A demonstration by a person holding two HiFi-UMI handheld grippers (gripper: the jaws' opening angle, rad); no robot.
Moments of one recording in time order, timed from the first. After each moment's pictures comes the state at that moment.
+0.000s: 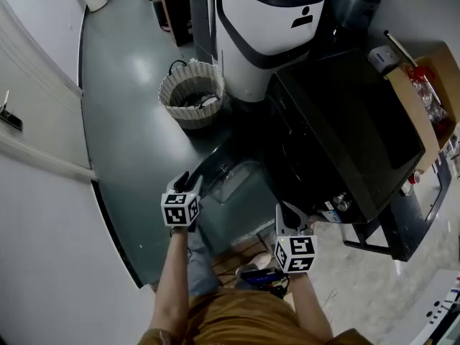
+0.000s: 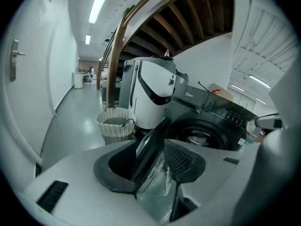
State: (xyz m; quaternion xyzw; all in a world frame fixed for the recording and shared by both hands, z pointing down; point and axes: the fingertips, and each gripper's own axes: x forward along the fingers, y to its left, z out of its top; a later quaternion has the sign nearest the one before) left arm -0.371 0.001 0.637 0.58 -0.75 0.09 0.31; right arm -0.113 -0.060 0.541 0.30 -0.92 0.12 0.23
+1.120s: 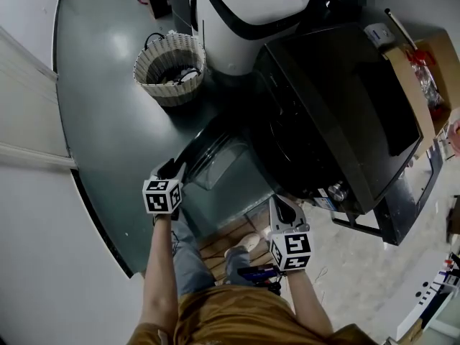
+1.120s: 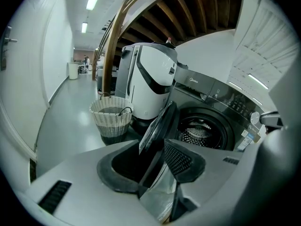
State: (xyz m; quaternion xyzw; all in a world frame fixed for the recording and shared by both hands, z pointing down) left arm -0.379 -0.013 0.707 0.59 -0.71 0.11 0.36; right arm -0.103 -0.068 0.579 0.30 -0.91 0.11 0.27
